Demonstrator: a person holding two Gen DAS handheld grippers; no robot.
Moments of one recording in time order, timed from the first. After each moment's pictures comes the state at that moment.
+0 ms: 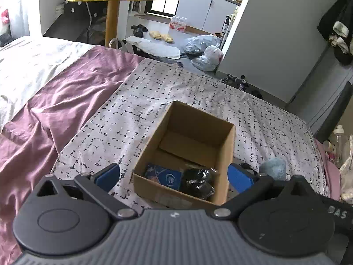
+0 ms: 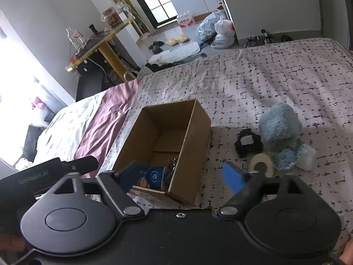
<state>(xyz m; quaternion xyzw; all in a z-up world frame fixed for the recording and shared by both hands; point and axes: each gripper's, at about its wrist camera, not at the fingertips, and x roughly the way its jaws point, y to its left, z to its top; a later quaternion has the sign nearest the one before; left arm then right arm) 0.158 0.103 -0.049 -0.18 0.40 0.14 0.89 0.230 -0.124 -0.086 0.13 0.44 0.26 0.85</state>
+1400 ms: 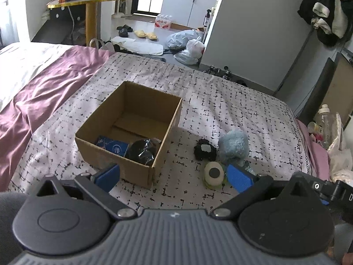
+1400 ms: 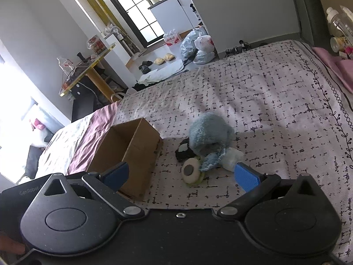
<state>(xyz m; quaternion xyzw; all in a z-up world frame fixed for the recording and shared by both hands) 0.153 -0.019 -0.052 -0.16 0.40 0.13 0.89 0.230 -0.271 -0.105 0.17 0.41 0.25 0.86</state>
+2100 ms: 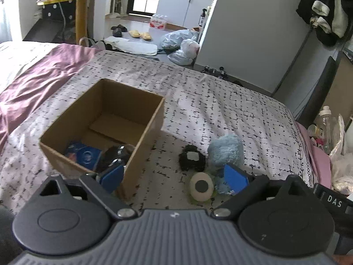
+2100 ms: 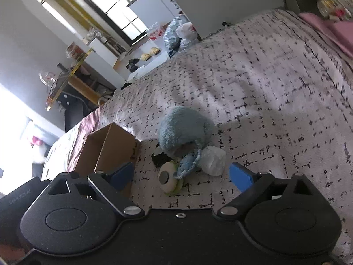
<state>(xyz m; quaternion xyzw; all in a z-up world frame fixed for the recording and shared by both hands) 0.205 -0.041 -0.089 -0.16 0.39 0.12 0.90 0.281 -0.292 -0.167 0.24 0.45 0.22 0.83</state>
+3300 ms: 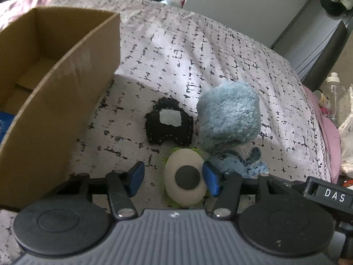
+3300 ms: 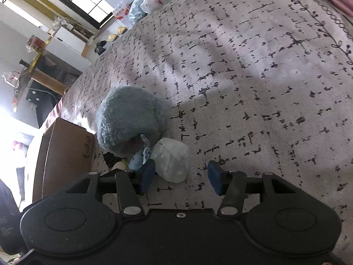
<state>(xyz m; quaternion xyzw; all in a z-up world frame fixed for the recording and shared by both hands) 0.294 -0.057 -0.210 -0.20 0.49 0.05 0.85 0.331 -0.282 -0.239 0.24 0.53 0.17 0.80</state>
